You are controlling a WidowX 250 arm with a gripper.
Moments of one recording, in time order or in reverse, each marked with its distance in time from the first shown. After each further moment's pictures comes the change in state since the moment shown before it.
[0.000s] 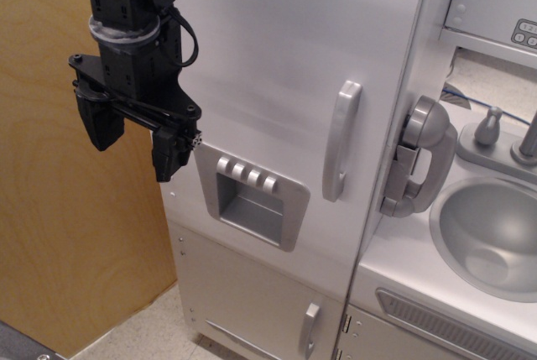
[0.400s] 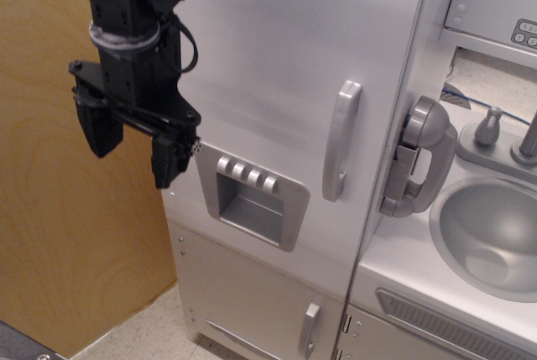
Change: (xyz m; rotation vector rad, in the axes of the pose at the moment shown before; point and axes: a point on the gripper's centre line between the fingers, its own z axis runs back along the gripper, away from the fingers) arm -0.004 -0.003 -0.005 -0.010 0.017 0.010
